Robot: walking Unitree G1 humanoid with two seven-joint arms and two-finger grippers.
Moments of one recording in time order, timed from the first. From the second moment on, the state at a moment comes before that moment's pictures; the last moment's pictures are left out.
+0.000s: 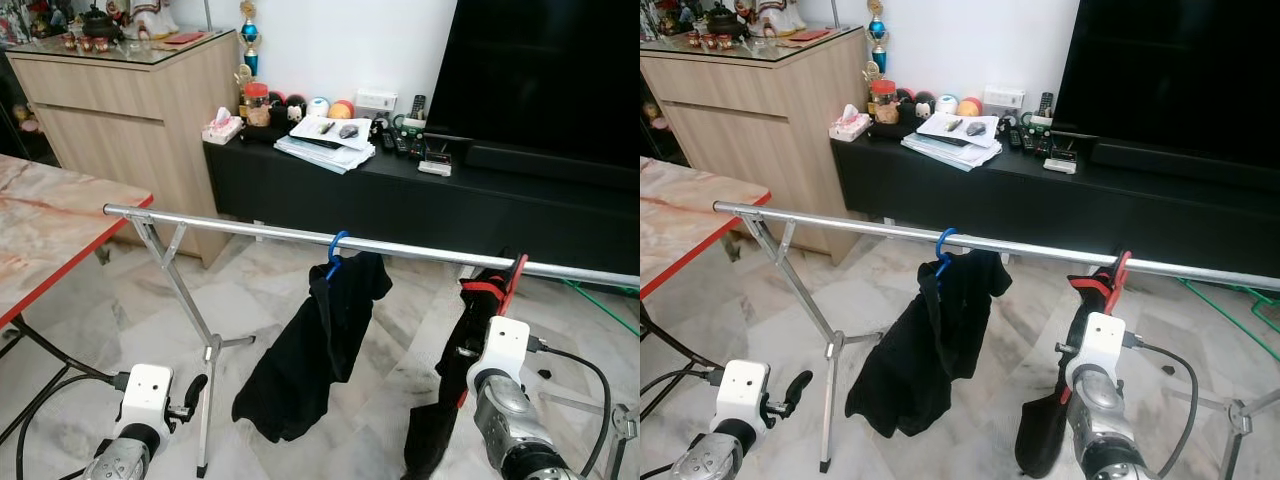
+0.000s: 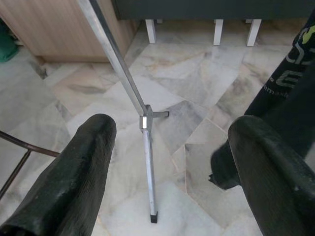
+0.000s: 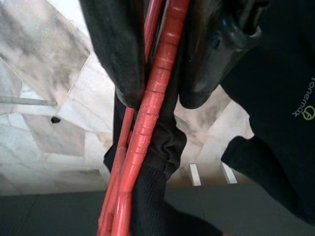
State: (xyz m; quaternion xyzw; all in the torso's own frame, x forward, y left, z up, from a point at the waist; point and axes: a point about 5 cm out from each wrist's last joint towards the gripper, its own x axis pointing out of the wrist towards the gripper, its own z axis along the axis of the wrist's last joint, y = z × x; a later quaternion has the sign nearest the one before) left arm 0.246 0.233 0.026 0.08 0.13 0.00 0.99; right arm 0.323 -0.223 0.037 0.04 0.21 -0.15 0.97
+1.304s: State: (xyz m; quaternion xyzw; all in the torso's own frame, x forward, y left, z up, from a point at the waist) left arm 0.241 0.237 0.016 0.08 0.15 0.01 0.99; right arm 0.351 -0.215 0.087 0.01 0.10 -0.12 0.99
